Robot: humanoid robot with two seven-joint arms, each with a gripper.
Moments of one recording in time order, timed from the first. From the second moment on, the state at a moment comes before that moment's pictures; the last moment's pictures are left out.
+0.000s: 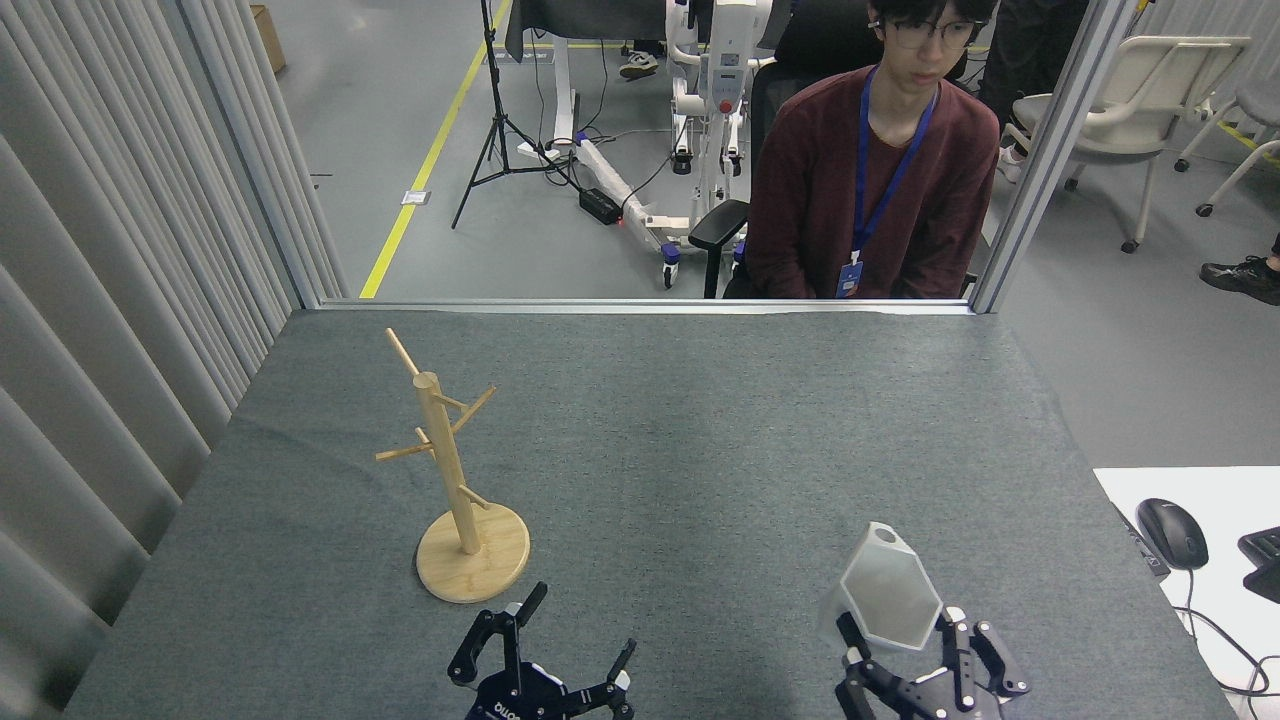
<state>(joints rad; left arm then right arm) 0.14 -0.07 -0.22 -1.58 -1.79 -0.30 0.35 0.24 0.07 -0.18 -1.74 1.55 -0.56 -0.25</state>
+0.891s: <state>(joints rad) 0.11 -0.08 -0.34 -1.52 -1.83 -0.19 0.35 0.20 0.19 0.15 -1.76 1.63 -0.36 -0.24</state>
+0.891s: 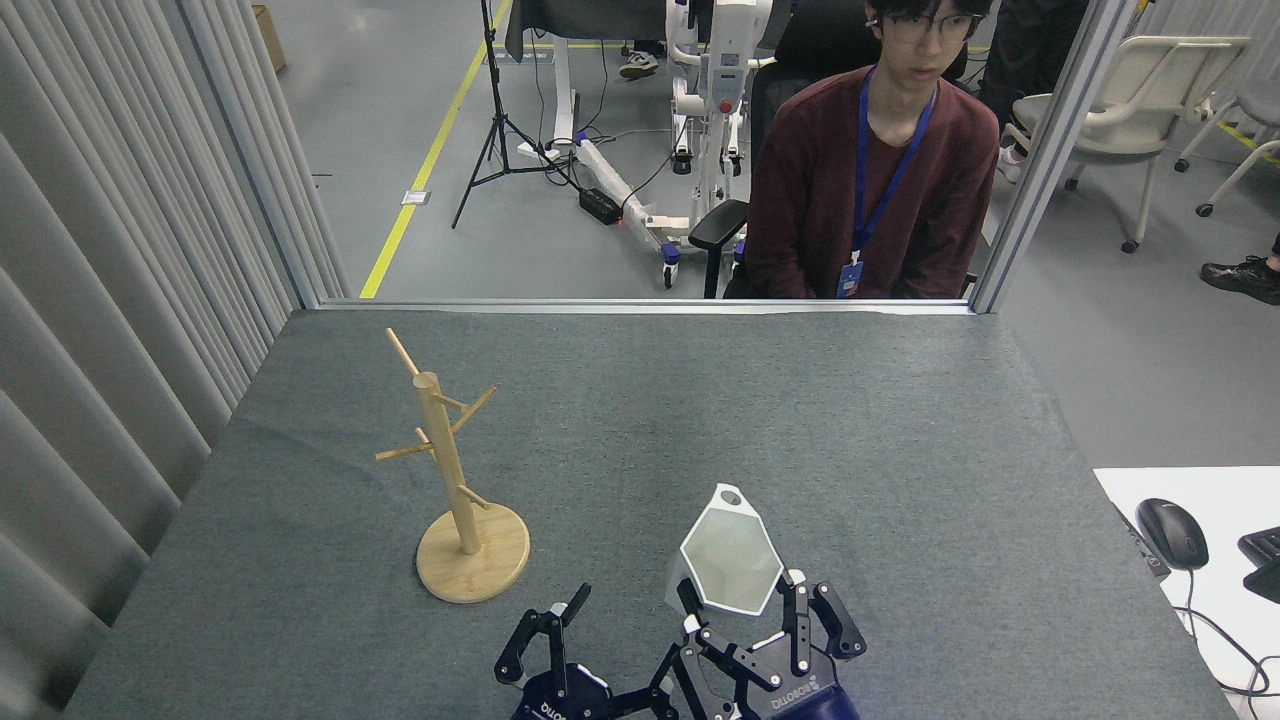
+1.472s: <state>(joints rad) 0.11 -0.08 -0.35 -1.52 -1.83 -0.18 0.35 0.21 0.18 0.28 -1.75 1.65 -0.30 -0.23</state>
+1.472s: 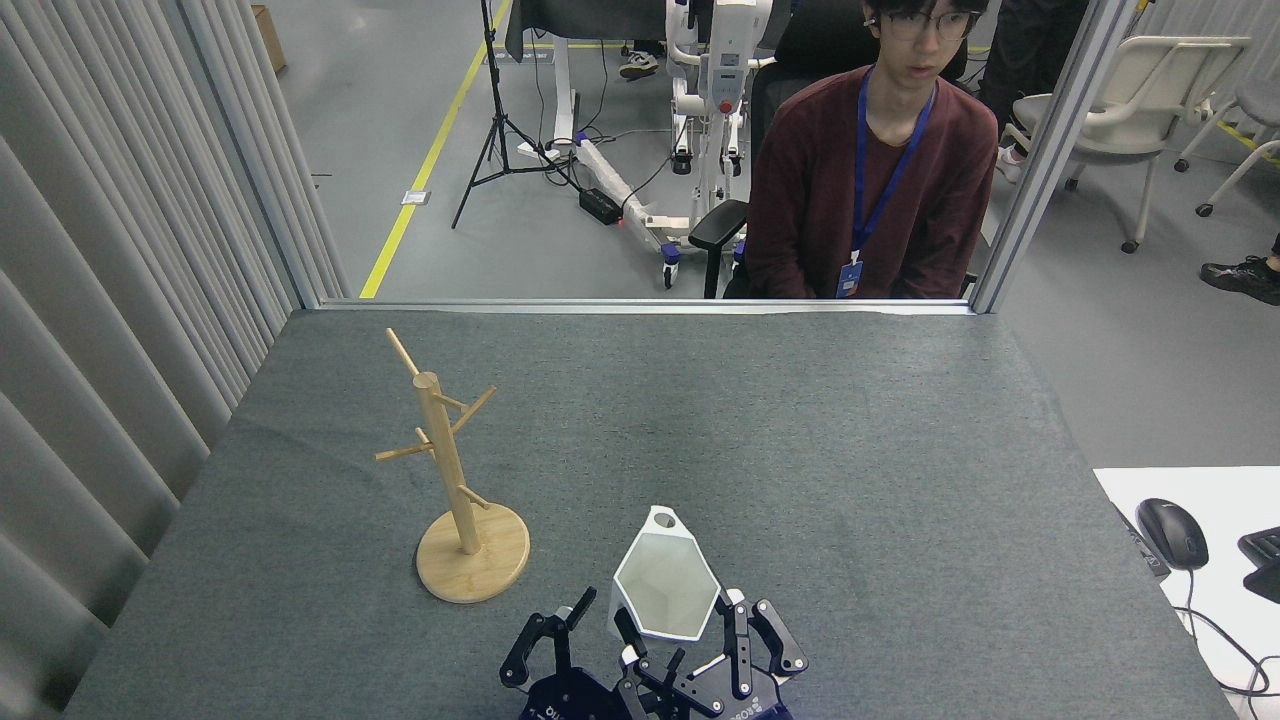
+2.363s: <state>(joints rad) 0.10 -0.08 -0.35 -1.52 -1.83 -0.19 0.34 0.24 0.17 0.40 -1.73 1.69 -0.24 -0.25</state>
